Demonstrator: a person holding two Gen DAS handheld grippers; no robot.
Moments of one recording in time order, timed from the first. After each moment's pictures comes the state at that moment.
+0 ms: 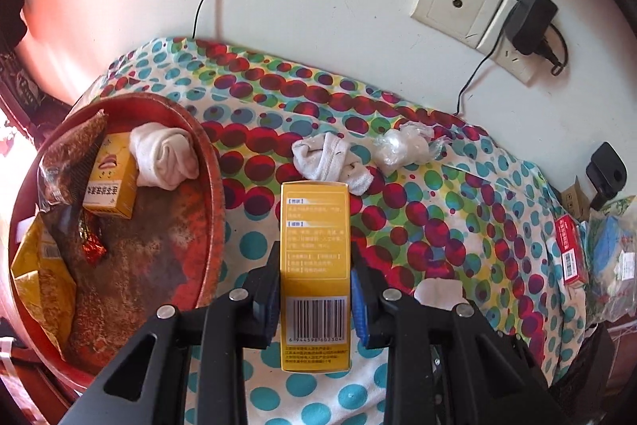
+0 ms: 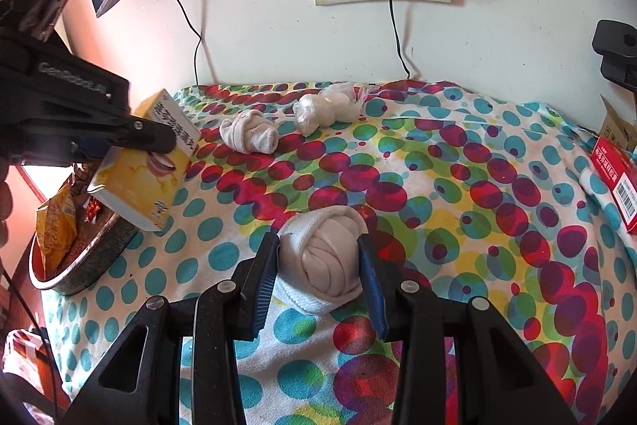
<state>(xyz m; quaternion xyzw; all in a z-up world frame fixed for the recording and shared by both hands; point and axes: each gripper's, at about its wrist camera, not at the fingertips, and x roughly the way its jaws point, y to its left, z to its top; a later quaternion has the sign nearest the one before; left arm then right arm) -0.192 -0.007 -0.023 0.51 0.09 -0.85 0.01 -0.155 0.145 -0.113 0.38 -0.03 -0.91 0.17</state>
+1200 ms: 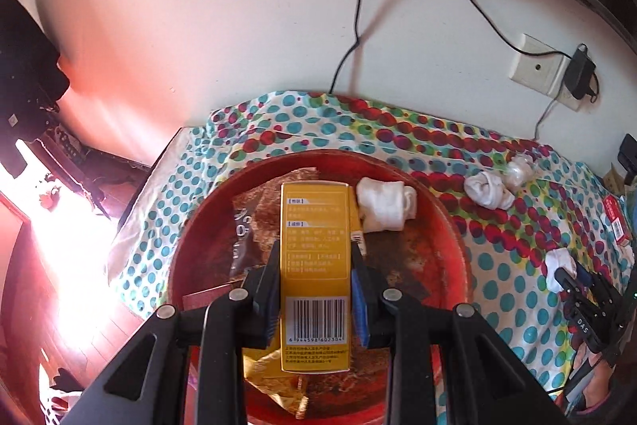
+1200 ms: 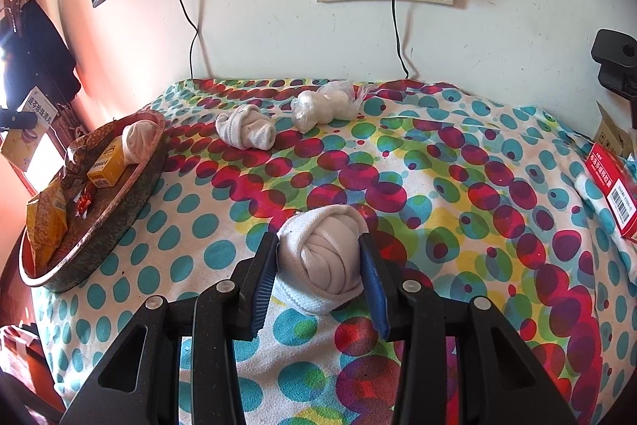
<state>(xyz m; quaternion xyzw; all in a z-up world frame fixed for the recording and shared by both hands) -0.147 -0.208 0.039 0.47 -0.01 -0.88 0.06 -0.155 0.146 -0.113 0.39 -0.02 -0.91 0.16</state>
